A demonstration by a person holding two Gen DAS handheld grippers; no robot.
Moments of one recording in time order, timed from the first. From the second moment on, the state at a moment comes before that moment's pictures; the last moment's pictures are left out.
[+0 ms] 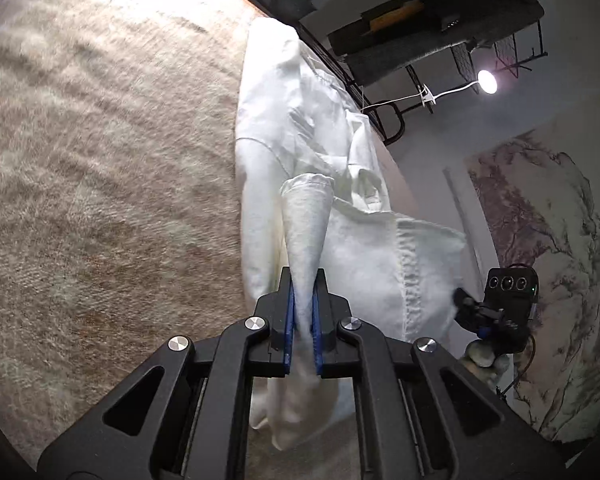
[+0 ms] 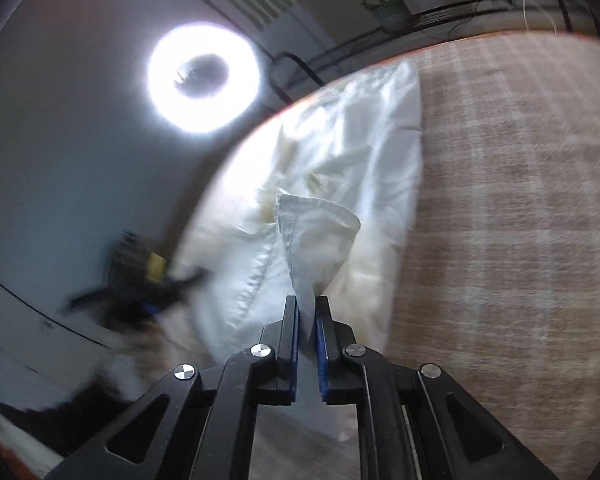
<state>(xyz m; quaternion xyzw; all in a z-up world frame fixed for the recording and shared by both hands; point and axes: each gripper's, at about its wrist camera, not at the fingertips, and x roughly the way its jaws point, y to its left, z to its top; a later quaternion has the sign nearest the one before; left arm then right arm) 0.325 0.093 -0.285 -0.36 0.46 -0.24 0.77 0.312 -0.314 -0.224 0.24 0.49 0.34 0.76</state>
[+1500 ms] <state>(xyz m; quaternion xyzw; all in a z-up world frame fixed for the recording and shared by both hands) 0.376 0.084 -0.223 -0.18 0.43 -0.18 0.86 0.350 -0.276 -0.212 0.07 0.49 0.28 0.82</state>
